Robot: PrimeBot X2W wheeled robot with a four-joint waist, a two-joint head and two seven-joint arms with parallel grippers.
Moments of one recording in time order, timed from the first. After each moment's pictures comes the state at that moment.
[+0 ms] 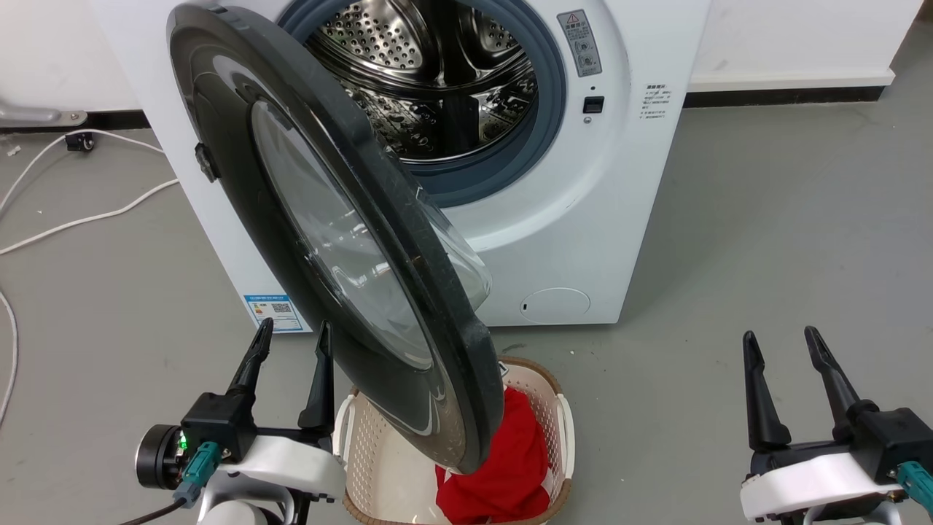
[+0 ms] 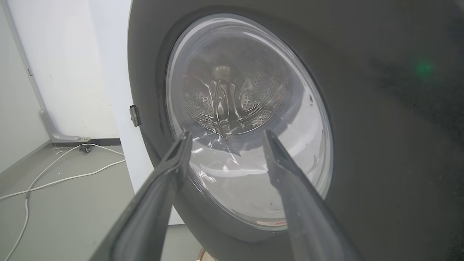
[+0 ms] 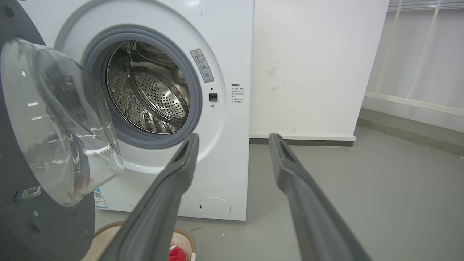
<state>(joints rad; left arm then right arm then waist) -0.09 0.05 -0.02 0.17 -0.10 -0.10 -0.26 0.02 -0.05 -0.06 0.05 0.05 0.13 -0.25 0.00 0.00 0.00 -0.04</state>
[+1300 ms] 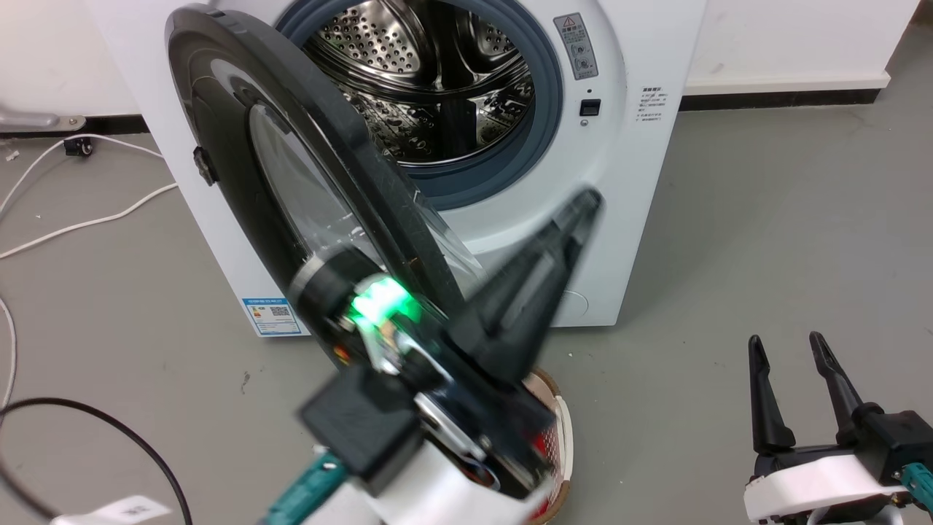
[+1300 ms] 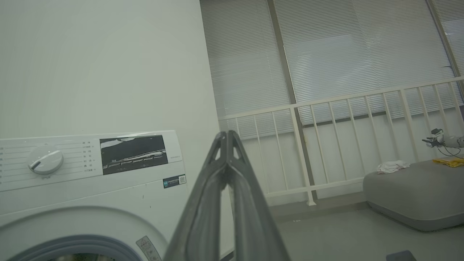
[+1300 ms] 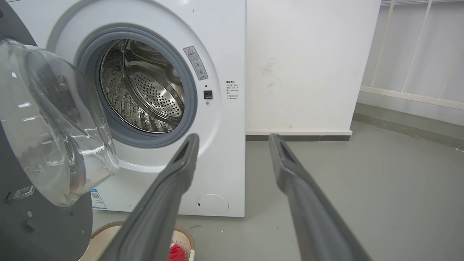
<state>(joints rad) -0.34 0.06 -0.50 -0.42 -0.22 -0.13 -0.10 0.02 -0.05 -0.07 0.06 0.06 0.13 -0.24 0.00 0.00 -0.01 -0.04</state>
